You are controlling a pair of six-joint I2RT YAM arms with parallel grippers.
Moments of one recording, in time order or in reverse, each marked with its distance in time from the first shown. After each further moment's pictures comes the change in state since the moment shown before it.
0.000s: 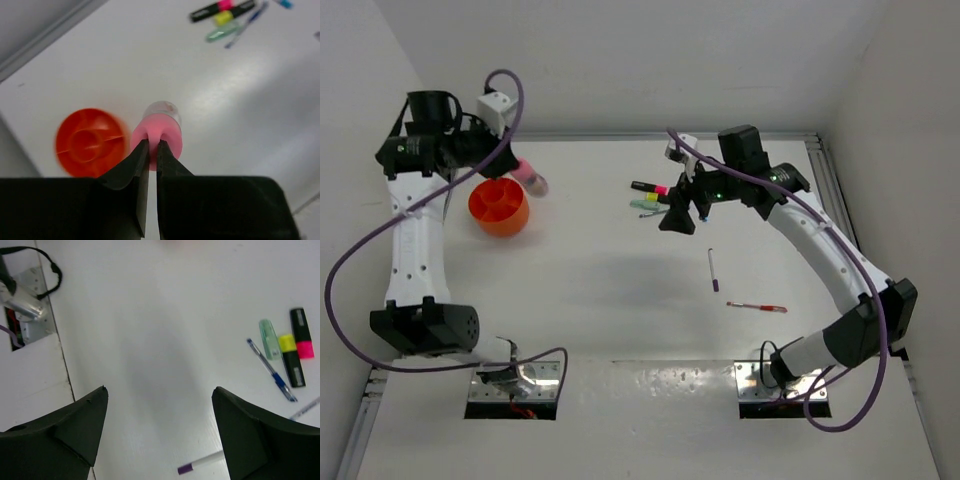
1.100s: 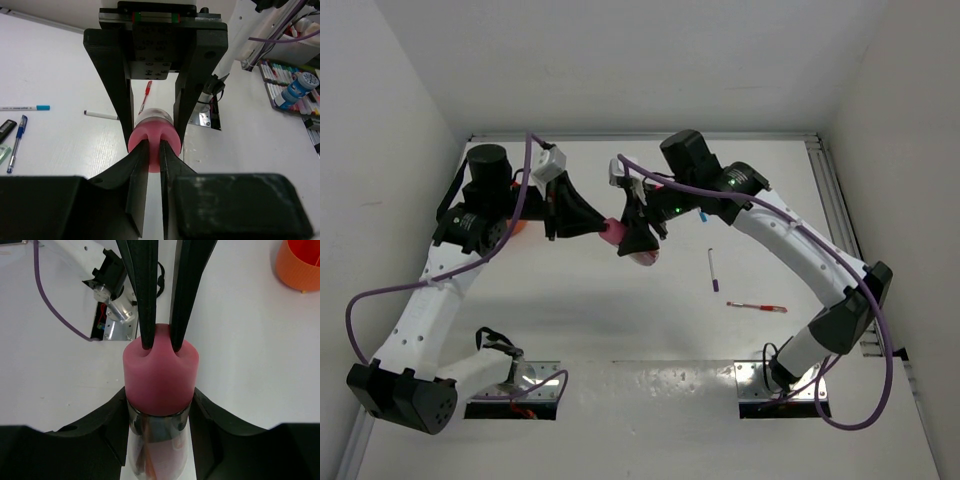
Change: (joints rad) left arm -0.357 -0.352 -0.575 0.675 0.657 -0.478; right arm 0.276 0.116 0.192 -0.079 -0.151 -0.042
